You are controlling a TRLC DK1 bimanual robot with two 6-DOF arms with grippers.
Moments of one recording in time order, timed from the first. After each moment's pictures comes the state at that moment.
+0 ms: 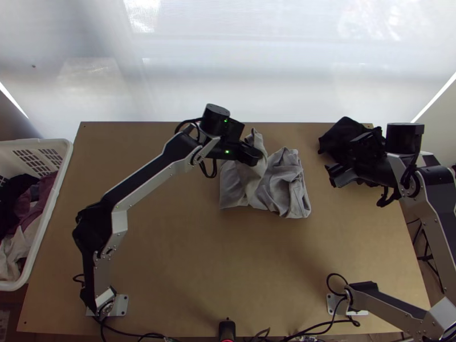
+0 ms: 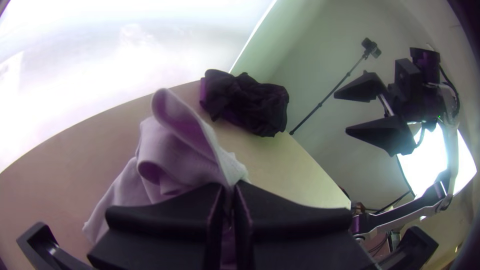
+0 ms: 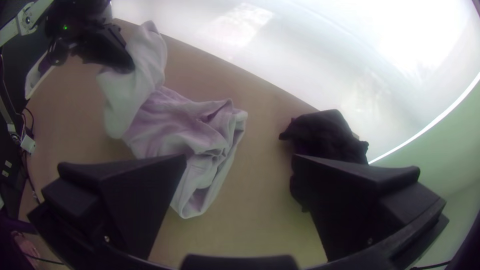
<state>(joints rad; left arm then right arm) -0.67 2.03 1.94 -0.46 0.44 -0.23 0.12 1.22 1.39 -0.94 -0.14 -0.38</state>
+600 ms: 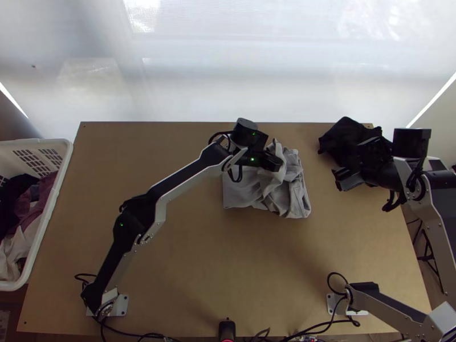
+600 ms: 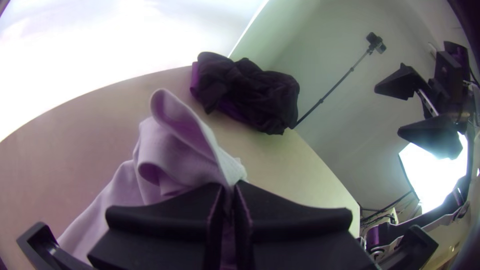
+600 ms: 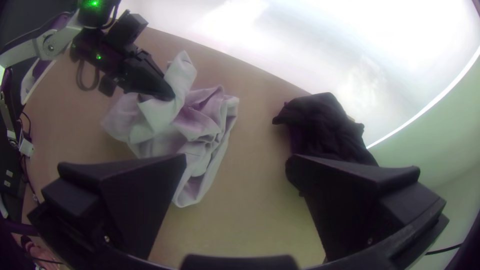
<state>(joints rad) -0.74 2.34 2.17 -0.35 0.44 -0.29 0.07 1.20 1.36 -0.97 -0.13 -0.38</state>
